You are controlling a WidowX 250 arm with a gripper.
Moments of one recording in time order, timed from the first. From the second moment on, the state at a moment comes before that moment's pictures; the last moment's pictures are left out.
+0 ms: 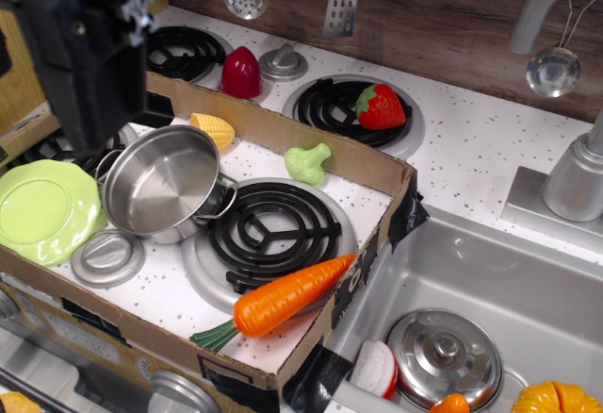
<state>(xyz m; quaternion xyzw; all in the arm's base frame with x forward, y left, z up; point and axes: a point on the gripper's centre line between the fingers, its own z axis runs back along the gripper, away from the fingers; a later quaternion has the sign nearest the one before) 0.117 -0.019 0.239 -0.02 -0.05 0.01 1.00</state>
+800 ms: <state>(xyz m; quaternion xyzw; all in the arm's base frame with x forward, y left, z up) 0.196 -0.015 0.201 -0.03 -0.08 0.00 1.00</state>
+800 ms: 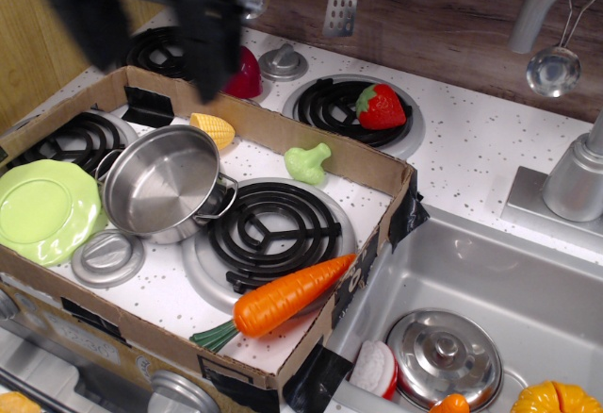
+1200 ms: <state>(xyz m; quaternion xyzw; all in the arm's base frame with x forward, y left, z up) 0.230 -0.021 0.159 -0.03 -0.09 -0.02 1.00</state>
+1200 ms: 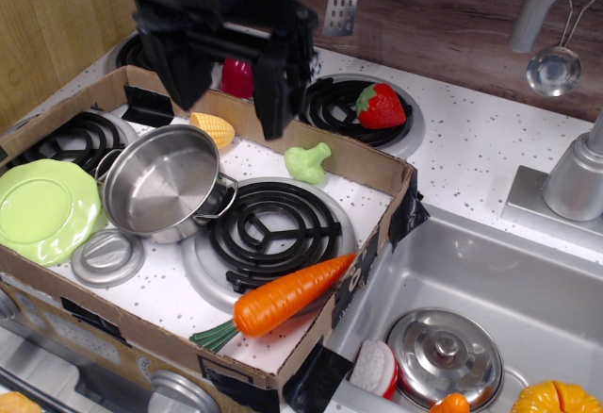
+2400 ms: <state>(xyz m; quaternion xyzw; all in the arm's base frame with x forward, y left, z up) 0.302 -0.005 0.057 -0.06 -0.06 0.00 1.00</state>
